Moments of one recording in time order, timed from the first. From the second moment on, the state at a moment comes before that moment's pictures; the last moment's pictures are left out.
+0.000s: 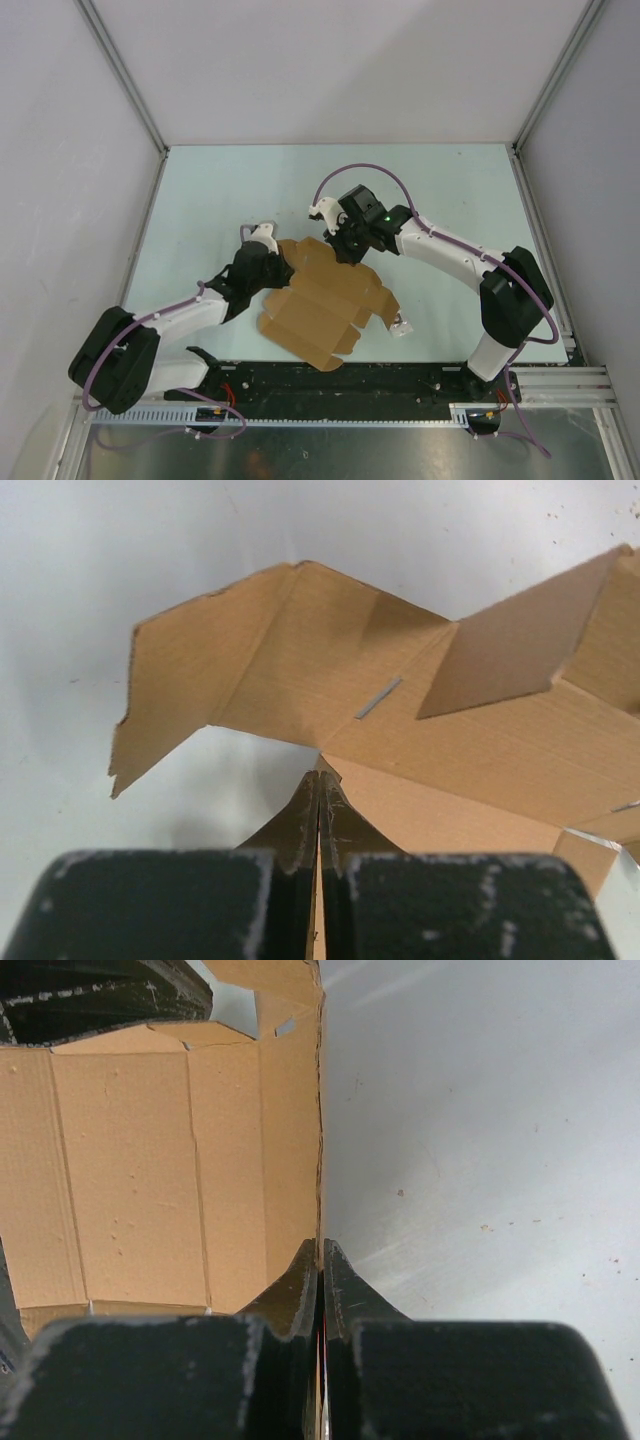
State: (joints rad) left arm -0.55 1.22 0.44 0.20 -0.03 -0.50; right arm 0.76 1.69 1.32 -0.56 -0.24 -0.19
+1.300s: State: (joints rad) left arm -0.64 0.75 0.43 0.13 -0.11 -0.46; right arm 0.79 1.69 1.32 -0.55 -0.08 -0.20
